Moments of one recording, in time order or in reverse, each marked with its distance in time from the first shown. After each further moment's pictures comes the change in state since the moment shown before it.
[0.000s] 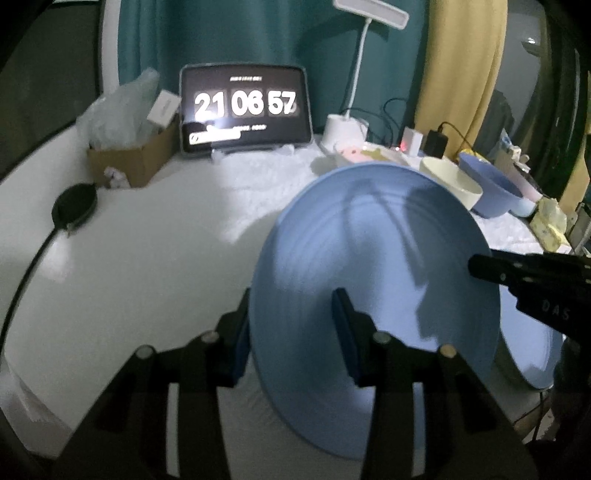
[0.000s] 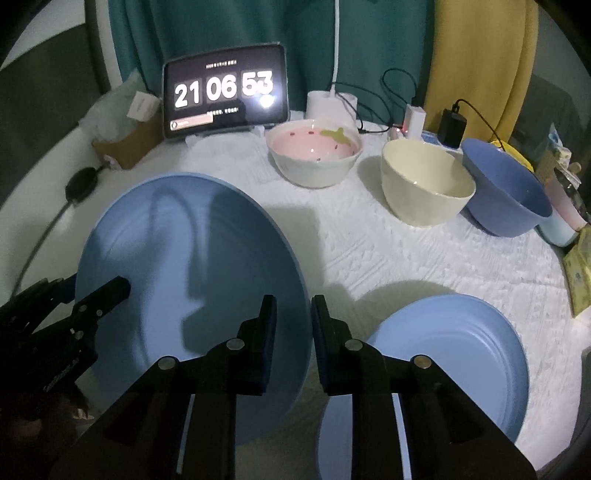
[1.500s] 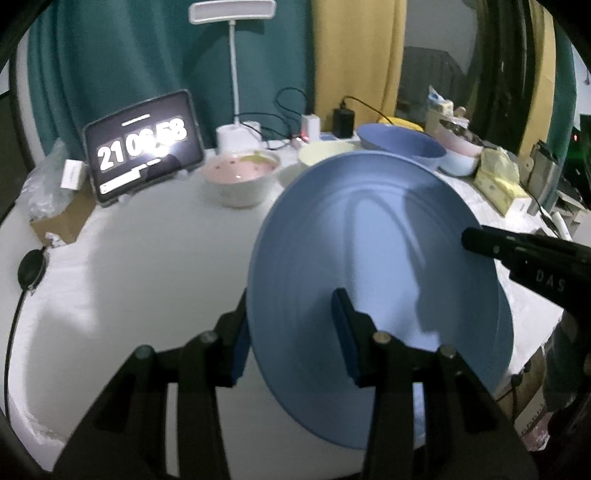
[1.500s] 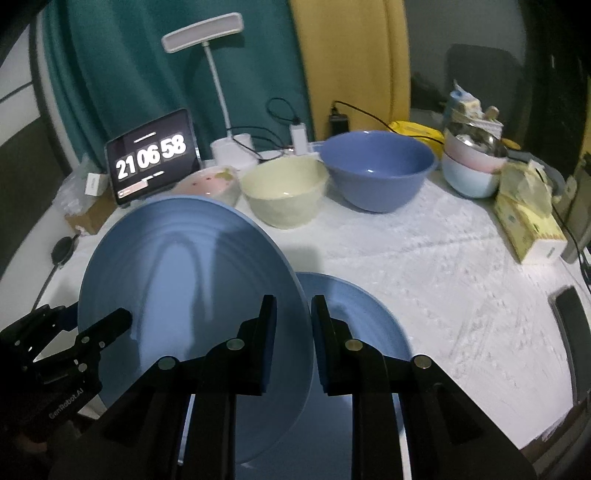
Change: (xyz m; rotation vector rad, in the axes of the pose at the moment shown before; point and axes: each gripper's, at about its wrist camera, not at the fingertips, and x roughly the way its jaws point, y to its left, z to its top) left arm -0.012 -0.156 0.007 0.213 0.034 -0.080; right arm -0.068 -0.134 -0.049 0.235 -0.132 -0.047
